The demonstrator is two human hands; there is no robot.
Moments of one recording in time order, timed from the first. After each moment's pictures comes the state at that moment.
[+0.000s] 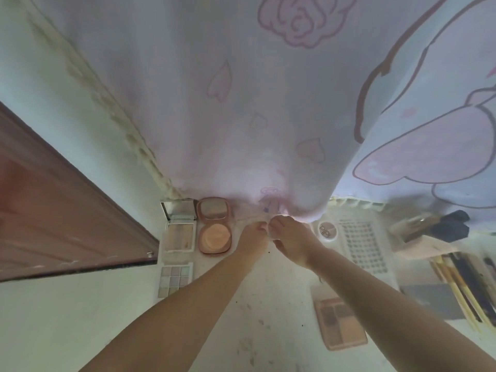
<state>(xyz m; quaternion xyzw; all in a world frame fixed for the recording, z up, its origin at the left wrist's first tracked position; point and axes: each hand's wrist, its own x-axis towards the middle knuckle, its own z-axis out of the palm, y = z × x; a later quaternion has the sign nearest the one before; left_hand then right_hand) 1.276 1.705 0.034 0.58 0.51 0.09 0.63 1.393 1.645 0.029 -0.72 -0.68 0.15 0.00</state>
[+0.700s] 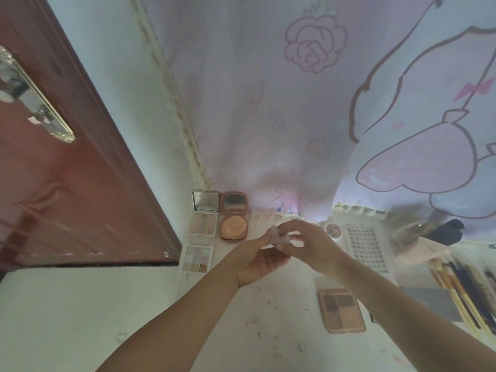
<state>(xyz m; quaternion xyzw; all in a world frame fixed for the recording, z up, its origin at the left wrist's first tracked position) 1.199 1.653 0.084 0.15 0.35 0.15 0.91 1.349 1.586 0.112 -0.66 -0.56 0.37 0.34</state>
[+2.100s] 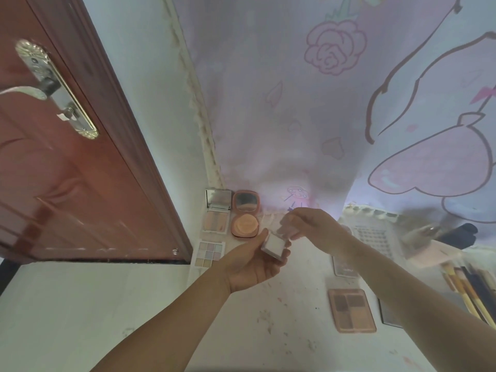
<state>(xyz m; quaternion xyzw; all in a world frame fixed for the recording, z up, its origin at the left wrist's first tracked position) 1.159 1.650 0.093 0.16 0.28 0.09 0.94 1.340 1.612 0.136 -0.66 -0.53 0.43 0.32</state>
